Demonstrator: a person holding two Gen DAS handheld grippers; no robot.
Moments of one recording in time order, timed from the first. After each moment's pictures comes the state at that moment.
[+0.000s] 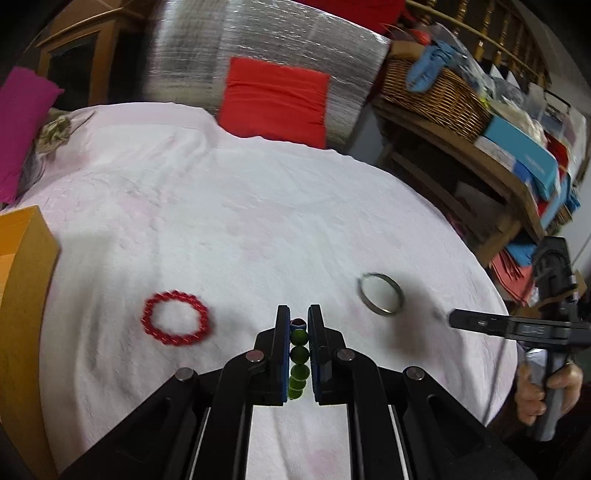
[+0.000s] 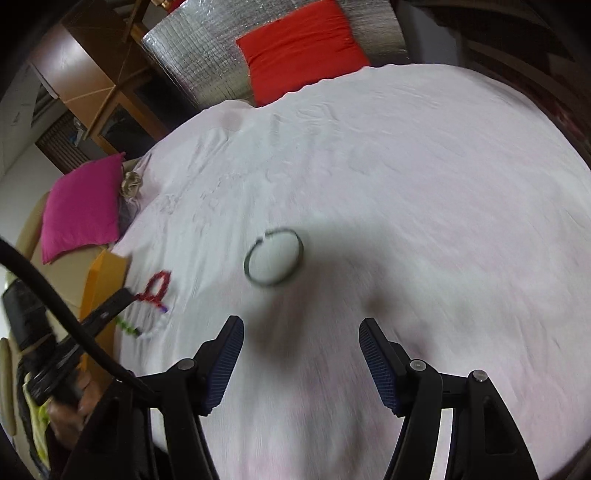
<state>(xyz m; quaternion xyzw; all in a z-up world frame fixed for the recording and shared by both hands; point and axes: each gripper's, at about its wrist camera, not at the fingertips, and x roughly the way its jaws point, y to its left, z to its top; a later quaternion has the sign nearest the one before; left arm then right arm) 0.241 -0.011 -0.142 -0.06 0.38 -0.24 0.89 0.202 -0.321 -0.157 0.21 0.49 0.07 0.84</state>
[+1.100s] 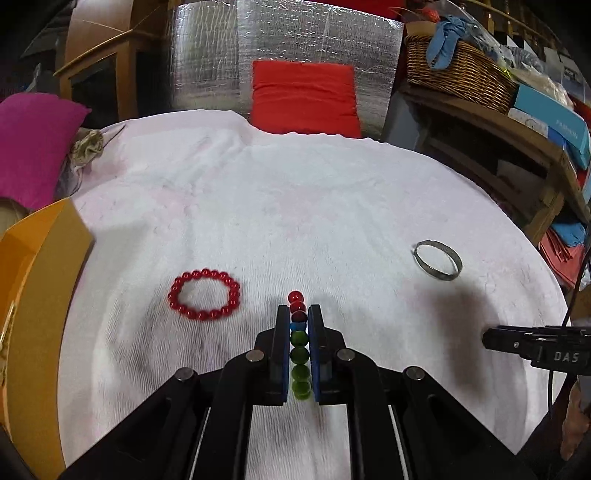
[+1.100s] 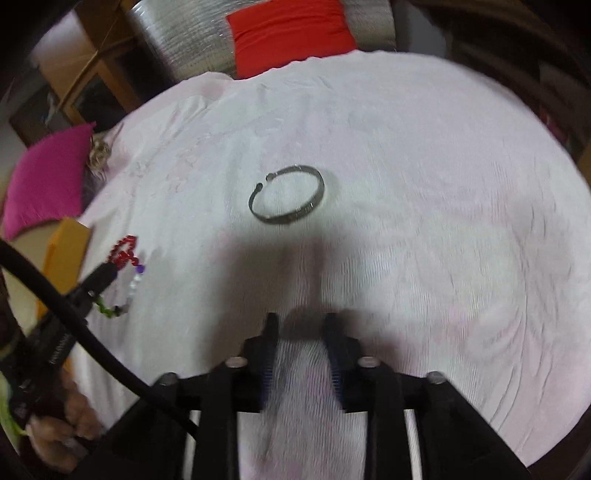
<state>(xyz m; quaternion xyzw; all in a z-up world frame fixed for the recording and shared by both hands) 0.215 -0.030 -0.169 0.01 0.37 -0.15 0.92 0.168 -0.286 -0.174 0.17 0.53 0.02 0.83</state>
